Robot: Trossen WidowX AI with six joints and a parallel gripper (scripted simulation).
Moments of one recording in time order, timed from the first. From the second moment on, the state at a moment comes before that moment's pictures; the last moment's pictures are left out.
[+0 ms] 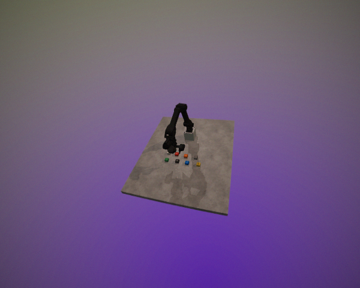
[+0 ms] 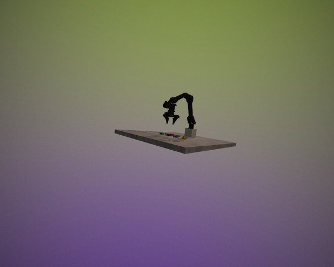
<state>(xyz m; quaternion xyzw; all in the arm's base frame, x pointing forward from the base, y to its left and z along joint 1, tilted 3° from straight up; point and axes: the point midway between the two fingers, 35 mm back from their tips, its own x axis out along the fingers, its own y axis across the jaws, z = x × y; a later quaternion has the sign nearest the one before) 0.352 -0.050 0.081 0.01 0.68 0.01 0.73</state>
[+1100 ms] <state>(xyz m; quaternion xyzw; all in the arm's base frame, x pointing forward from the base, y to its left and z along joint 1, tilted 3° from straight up) 0.349 -0.166 0.079 0.00 0.68 0.00 0.73</state>
